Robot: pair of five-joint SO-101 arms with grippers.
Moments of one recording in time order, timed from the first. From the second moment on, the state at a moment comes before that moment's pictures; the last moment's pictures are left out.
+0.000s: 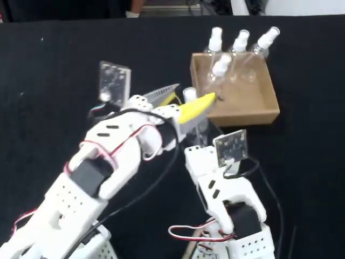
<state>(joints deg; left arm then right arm) 32.9 -53.4 39.9 28.9 22.7 -17.3 -103.1 86.0 42.1 0.5</state>
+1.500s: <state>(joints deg) -12.9 -69.4 93.8 5.9 19.3 44.1 -44.2 62.3 -1.2 9.1</state>
